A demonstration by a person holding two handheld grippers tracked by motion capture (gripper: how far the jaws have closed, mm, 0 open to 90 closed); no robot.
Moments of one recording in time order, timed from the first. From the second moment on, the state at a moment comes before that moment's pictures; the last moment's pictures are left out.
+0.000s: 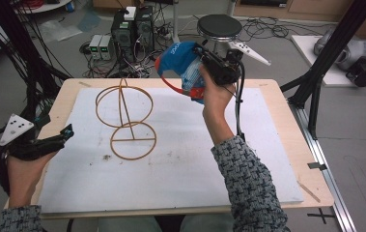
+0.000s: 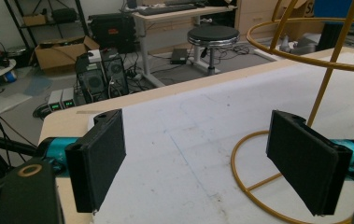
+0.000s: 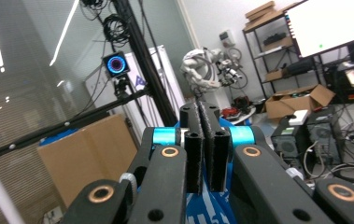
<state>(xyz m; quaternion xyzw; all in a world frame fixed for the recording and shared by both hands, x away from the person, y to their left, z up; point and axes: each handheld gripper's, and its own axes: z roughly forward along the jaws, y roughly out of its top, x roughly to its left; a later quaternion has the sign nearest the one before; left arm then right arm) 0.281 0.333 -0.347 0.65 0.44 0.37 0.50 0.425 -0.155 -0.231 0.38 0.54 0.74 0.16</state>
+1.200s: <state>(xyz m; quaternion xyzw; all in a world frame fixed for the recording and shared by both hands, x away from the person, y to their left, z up) 0.277 0.343 -0.344 0.64 0.44 0.38 0.50 0.408 -0.080 -0.227 0.30 0.60 0.74 0.05</state>
